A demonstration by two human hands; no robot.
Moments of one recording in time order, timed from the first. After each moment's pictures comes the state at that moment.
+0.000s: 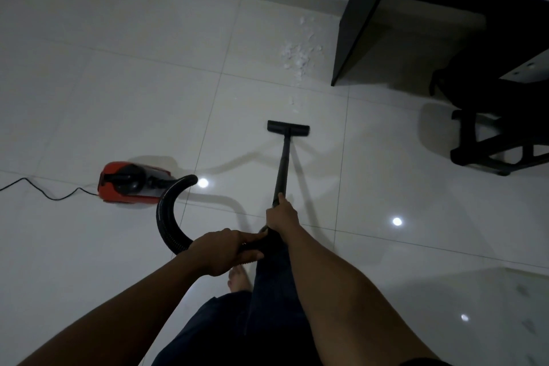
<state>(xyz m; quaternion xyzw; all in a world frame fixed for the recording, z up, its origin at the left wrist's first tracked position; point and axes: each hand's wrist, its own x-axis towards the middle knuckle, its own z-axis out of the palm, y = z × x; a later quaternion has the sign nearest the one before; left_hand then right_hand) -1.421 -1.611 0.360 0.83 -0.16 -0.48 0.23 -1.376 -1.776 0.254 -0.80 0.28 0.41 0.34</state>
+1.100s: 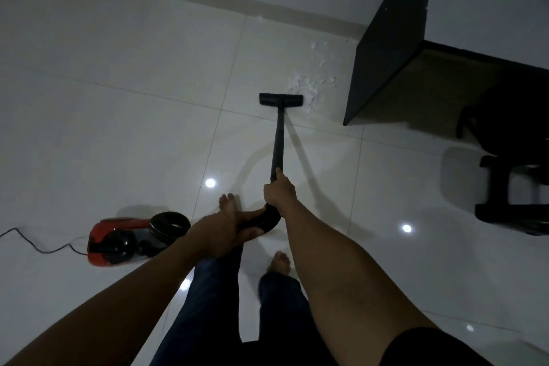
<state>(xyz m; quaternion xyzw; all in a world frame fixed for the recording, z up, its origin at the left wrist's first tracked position) -1.053 -1.619 0.333 0.85 -0.09 -0.47 0.23 -0.981 -1.777 0.277 -0.77 0.27 0.40 0.42</state>
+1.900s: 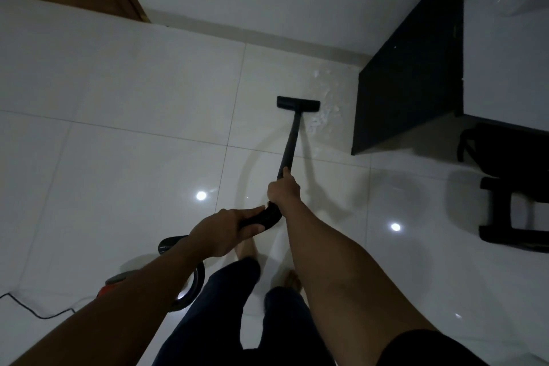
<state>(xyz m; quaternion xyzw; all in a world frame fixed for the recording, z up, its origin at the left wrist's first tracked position) -0.846 -1.499 0.343 0.83 -0.08 -0.45 0.30 -0.785 -1.657 0.282 -0.77 0.38 0.34 0.40</state>
